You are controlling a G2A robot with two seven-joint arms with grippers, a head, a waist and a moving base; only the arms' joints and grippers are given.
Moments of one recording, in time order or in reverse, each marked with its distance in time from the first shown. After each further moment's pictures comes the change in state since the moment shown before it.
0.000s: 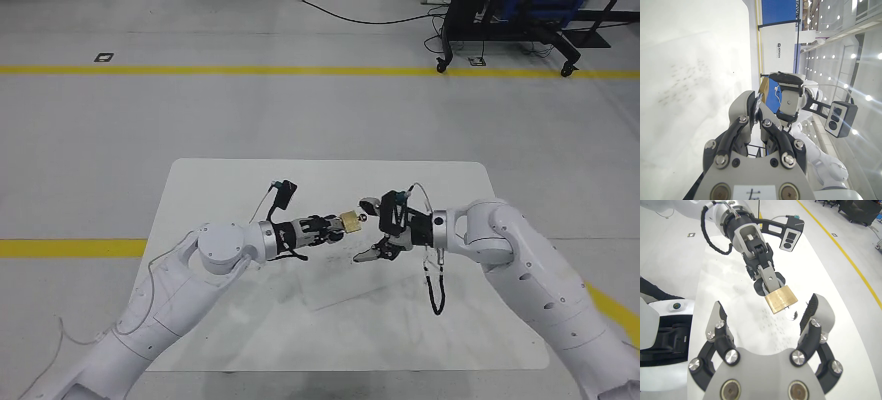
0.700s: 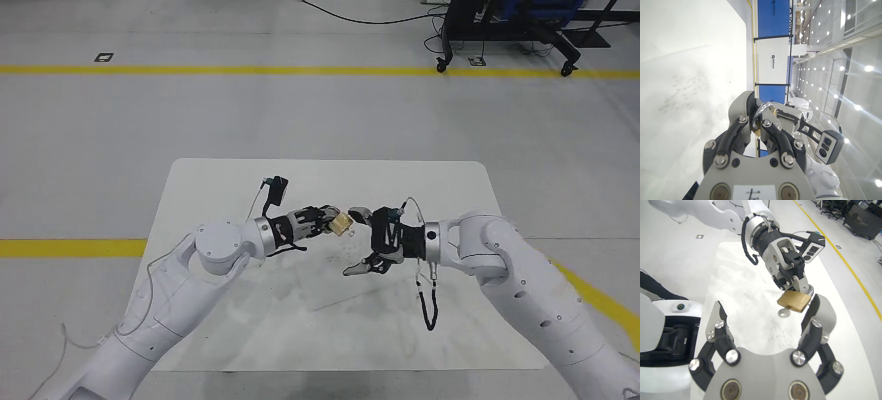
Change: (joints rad) left arm 0.032 -0.027 -0.055 0.011 -0.029 0.016 0.071; right arm -0.101 0.004 0.025 -0.151 -0.146 0.061 -0.107
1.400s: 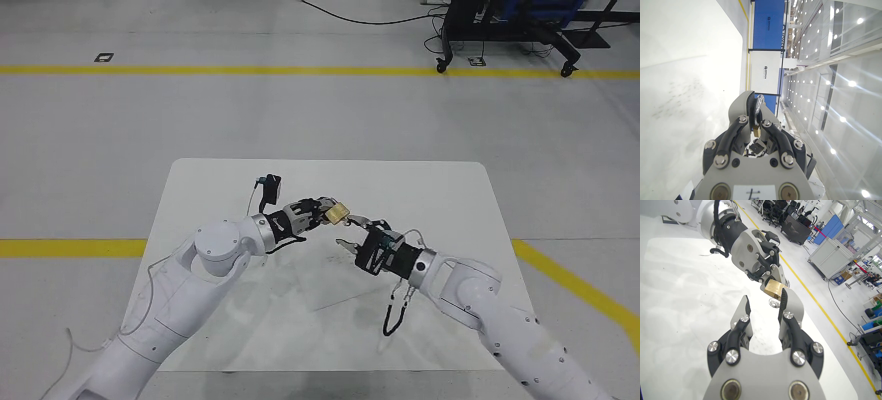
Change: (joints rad) left arm 0.027 -0.030 -0.047 0.007 -0.054 0.030 0.072; right arm -0.226 -0.018 -0.003 -0.138 -0.484 0.483 -0.272
